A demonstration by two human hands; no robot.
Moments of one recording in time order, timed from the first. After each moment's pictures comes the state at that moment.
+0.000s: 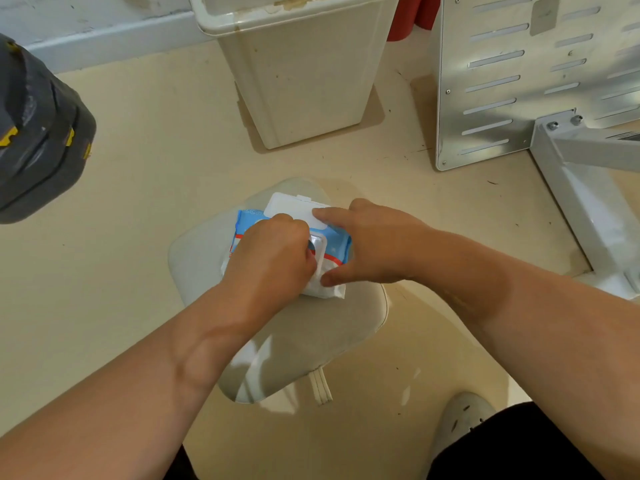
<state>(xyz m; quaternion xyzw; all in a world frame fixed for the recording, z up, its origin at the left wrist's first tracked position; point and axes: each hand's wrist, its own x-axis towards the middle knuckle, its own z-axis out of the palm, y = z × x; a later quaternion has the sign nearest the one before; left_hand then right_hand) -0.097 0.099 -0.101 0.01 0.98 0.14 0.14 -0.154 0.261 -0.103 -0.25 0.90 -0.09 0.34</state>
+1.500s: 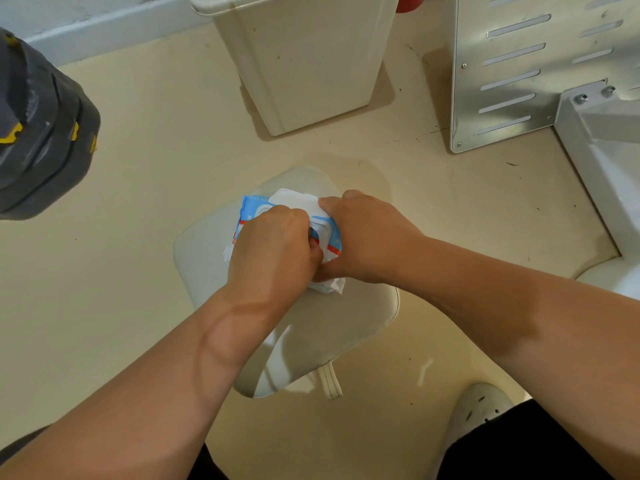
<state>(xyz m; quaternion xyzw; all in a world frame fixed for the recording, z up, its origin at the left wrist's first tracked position) -0.098 0.101 -0.114 -0.05 0.98 0.14 0.09 -0.148 0.241 -0.124 -0.23 0.92 -0.17 0.27</state>
